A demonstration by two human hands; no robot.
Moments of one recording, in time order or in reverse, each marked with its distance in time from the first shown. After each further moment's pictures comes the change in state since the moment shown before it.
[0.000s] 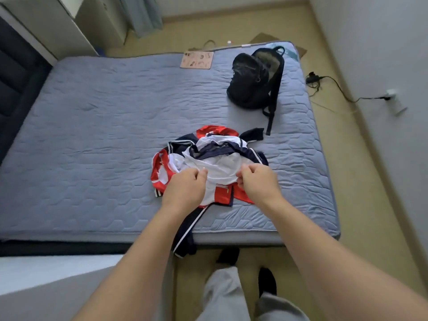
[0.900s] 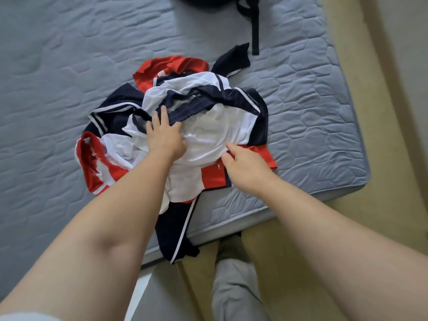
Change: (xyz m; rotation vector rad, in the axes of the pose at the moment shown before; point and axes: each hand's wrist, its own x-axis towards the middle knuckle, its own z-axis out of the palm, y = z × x) left_hand 0.344 -0.156 0.278 0.649 -0.444 0.257; right_hand 0.231 0.138 0.134 -0.344 -0.197 0.314
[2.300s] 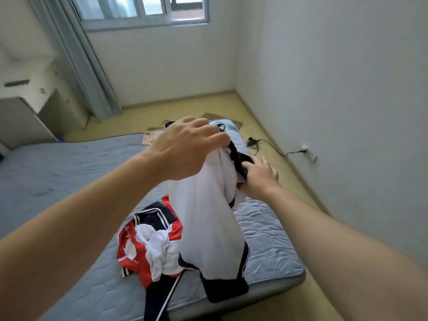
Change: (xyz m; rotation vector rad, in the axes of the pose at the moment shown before) left_hand -0.482 0.163 -0.455 0.354 1.029 0.908; right_hand -0.343 -0.038 -0.274 -0.379 0.531 -0.309
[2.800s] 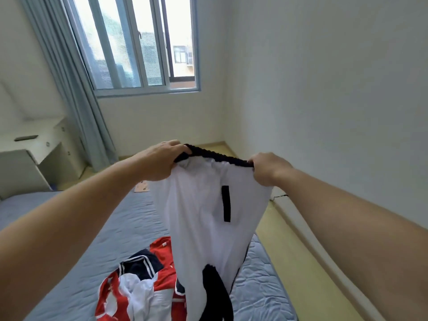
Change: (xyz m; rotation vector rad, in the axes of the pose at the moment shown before) left_hand 0.026 -0.041 -0.036 -0.149 -0.217 -0.349; right_hand -0.059 0.021 -0.178 -0.211 0.217 -0.124
